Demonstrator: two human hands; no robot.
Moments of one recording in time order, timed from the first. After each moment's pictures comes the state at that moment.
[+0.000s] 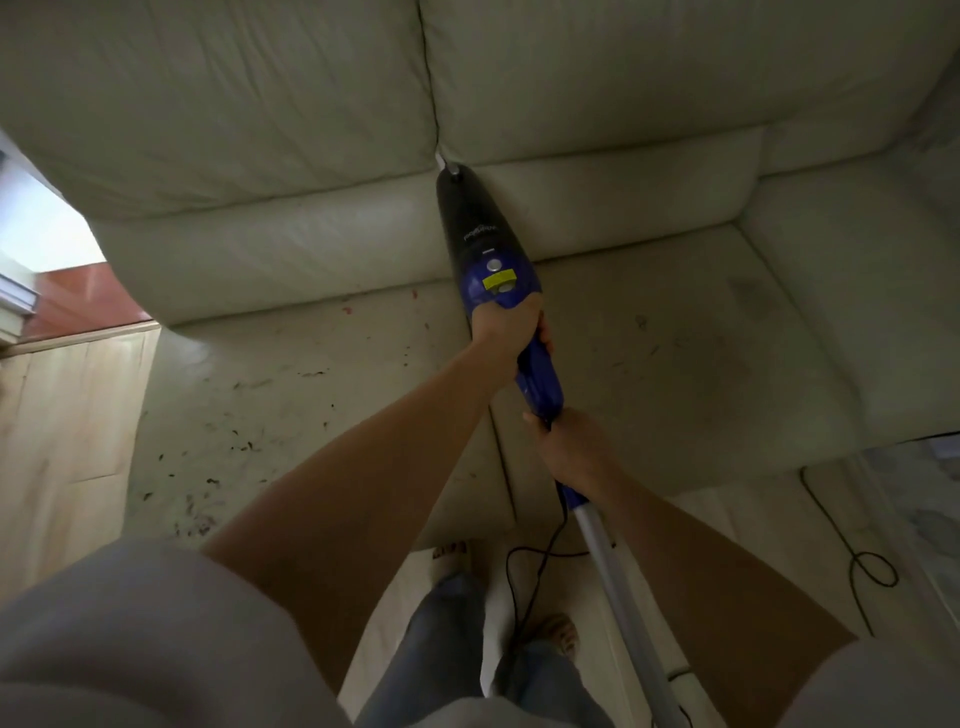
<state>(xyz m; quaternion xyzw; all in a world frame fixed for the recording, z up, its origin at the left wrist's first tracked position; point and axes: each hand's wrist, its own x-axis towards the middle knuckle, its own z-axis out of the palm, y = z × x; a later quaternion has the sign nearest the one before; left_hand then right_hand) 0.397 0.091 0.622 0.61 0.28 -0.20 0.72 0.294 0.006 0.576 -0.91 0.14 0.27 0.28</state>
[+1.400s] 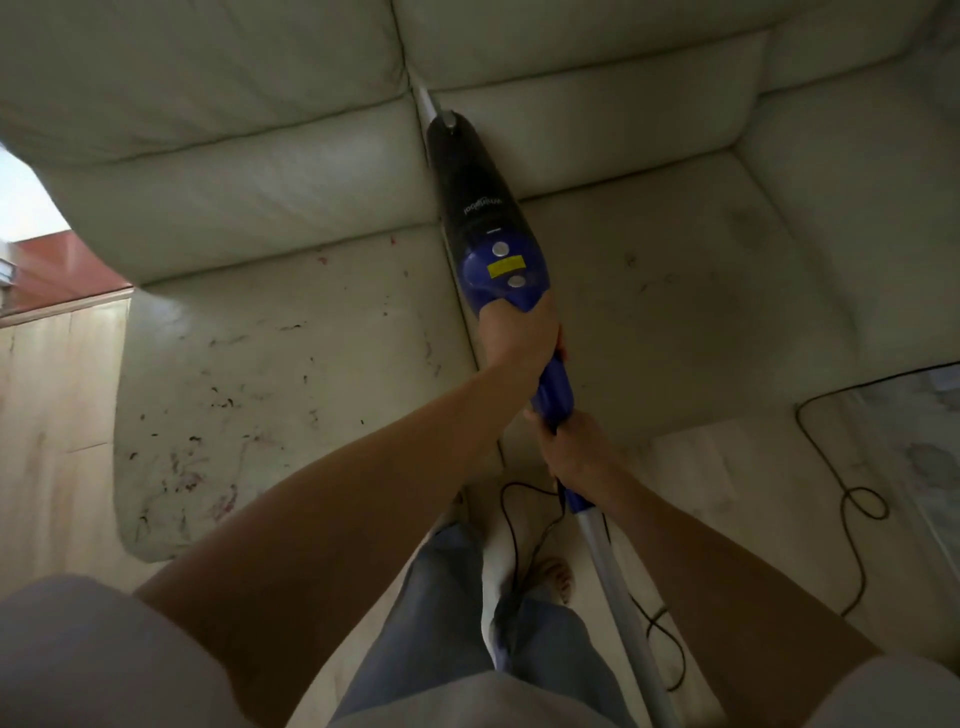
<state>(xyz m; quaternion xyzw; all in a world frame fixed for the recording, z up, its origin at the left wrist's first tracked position) 0.320 0.049 0.598 0.67 0.28 -0.14 0.67 0.230 -0.024 0.537 -0.86 0.16 0.30 0.38</state>
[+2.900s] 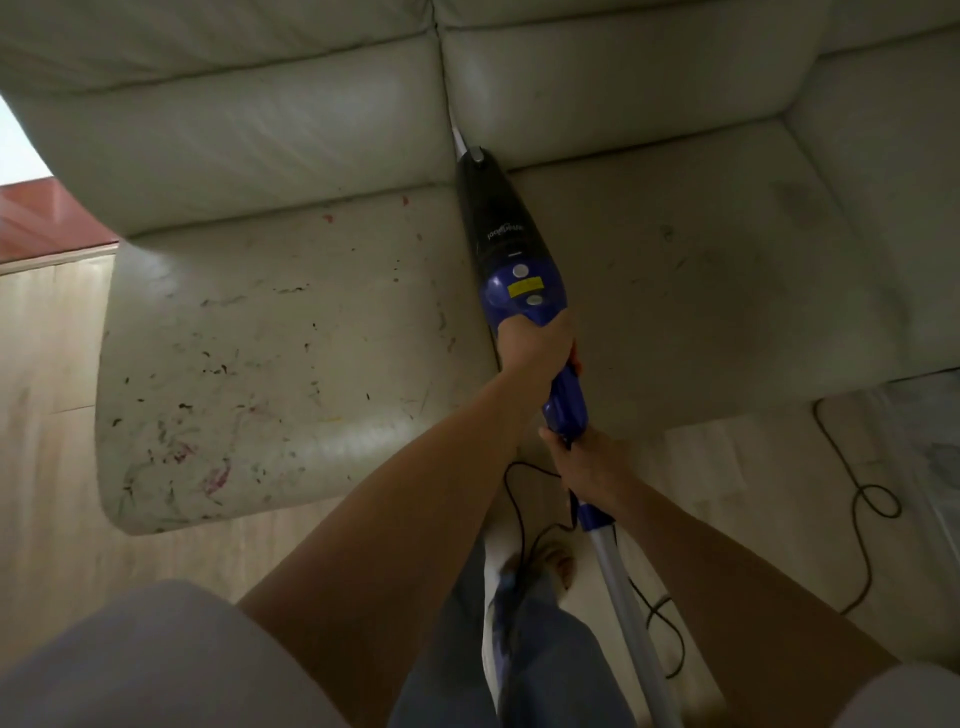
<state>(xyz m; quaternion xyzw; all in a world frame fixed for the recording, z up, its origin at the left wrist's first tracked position) 0.312 0.070 0.534 0.65 0.32 -0.23 0.65 0.216 -0.008 0.479 -0.84 0.20 0.36 0.35</state>
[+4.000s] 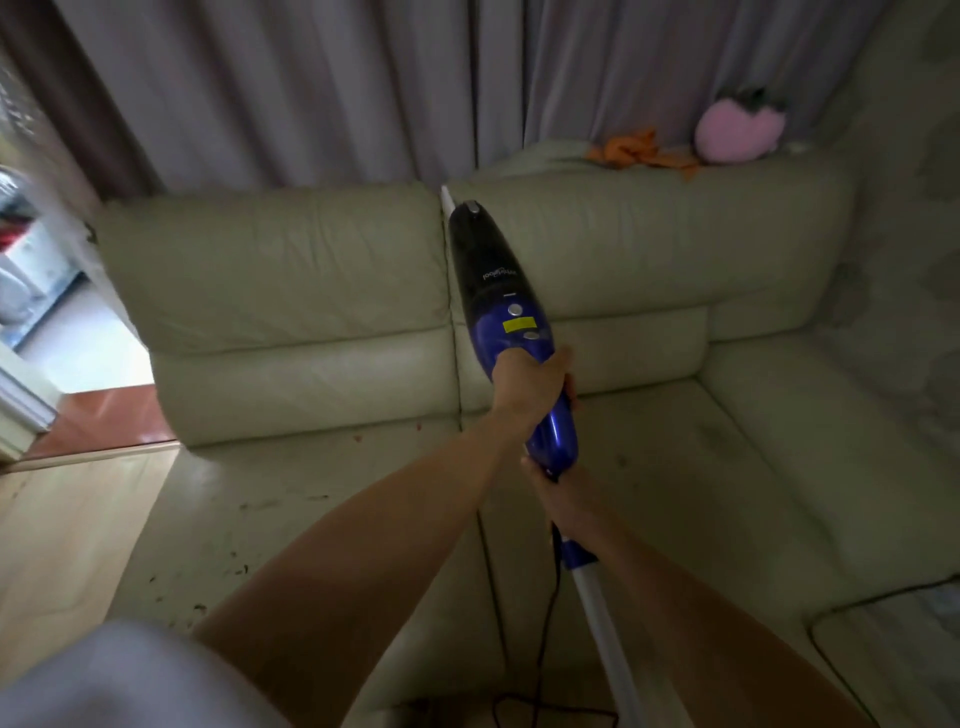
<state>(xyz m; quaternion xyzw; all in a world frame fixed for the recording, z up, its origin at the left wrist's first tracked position) 0.392 0.075 0.747 0.71 0.11 -0.08 0.69 0.325 0.004 0.657 -0.87 0.15 0.12 0.46</state>
